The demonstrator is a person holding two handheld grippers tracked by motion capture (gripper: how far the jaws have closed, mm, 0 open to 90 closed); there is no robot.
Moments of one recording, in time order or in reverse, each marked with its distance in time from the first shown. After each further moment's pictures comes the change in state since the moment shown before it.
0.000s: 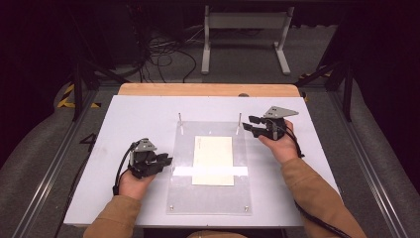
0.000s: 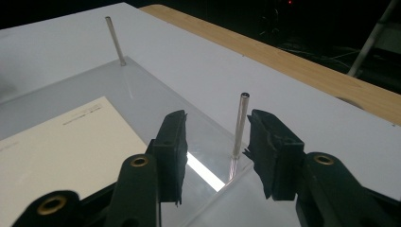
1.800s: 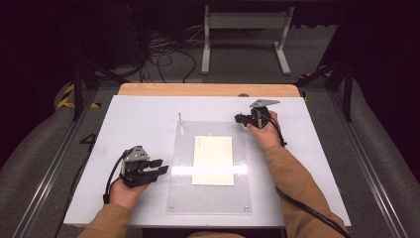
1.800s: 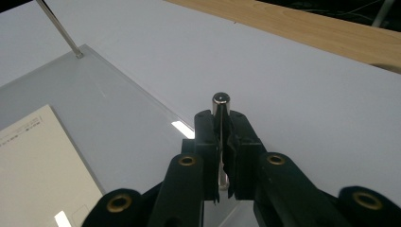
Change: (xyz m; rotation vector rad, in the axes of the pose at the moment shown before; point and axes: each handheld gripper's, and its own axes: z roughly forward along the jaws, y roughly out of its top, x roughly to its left) left arm -0.008 -0.016 -0.024 -0.010 -0.023 0.049; right arm -0.027 -0.003 0.065 0.111 0.030 0.141
